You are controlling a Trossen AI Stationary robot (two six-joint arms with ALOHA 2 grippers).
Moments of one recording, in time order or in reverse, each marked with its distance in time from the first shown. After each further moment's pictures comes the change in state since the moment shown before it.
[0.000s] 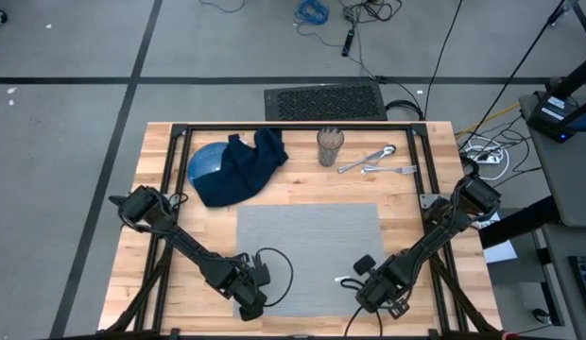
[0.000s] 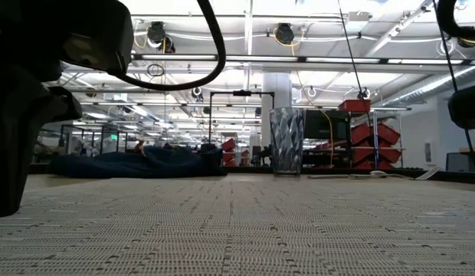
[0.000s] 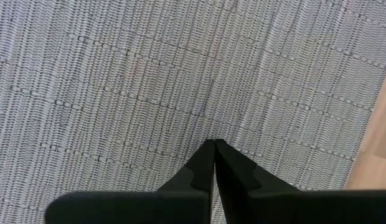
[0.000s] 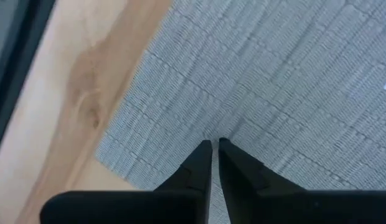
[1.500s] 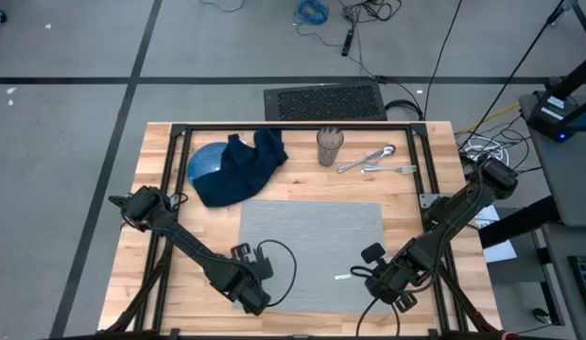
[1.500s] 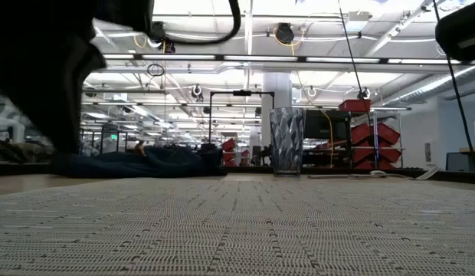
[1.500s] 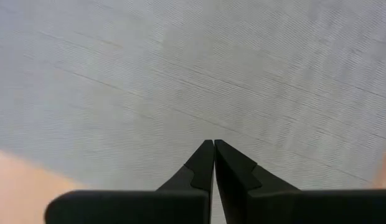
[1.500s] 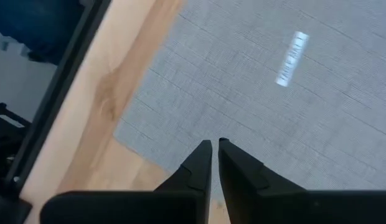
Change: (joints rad) left arm 0.003 -0.010 0.203 -0.351 -0.212 0.032; right arm 0.009 -0.267 0.003 -0.139 0.134 0.085
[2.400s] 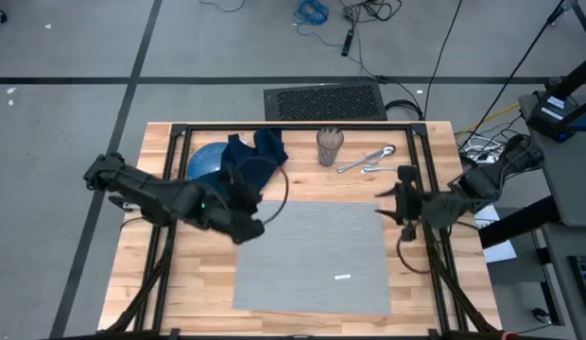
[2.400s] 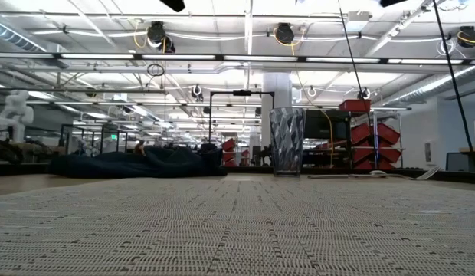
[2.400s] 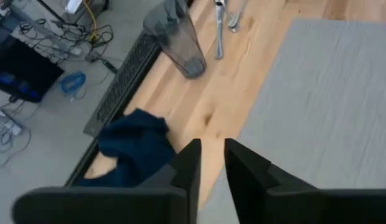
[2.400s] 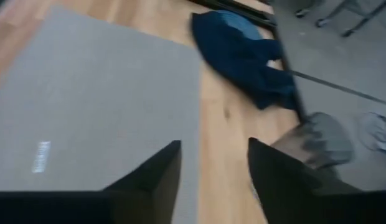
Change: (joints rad) left arm 0.306 -0.468 0.087 -0.121 -0.436 0.471; right arm -0.228 -0.622 0.000 -0.149 0.631 -0.172
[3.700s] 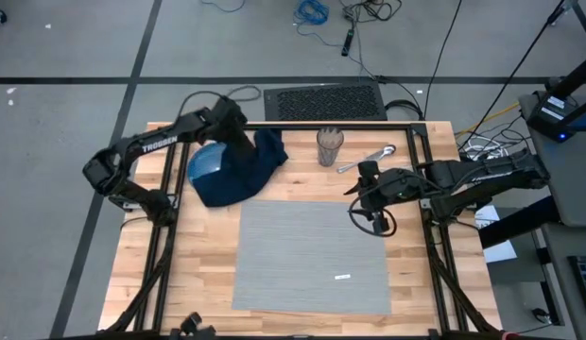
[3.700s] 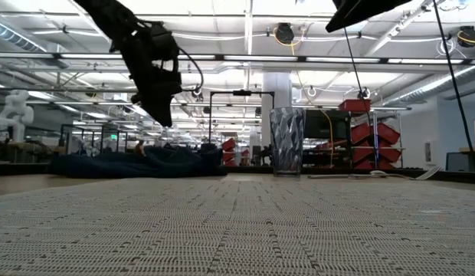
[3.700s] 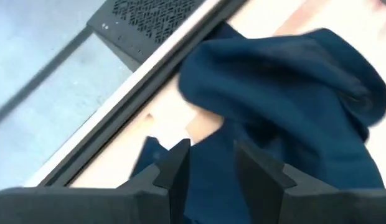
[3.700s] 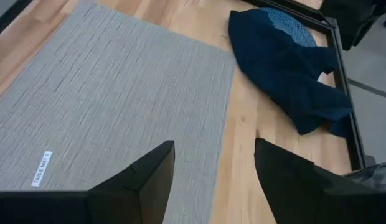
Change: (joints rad) left arm 1.140 -0.018 -0.462 0.523 0.737 0.538; right arm -0.383 0.192 -0.001 0.267 -0.480 -0.326
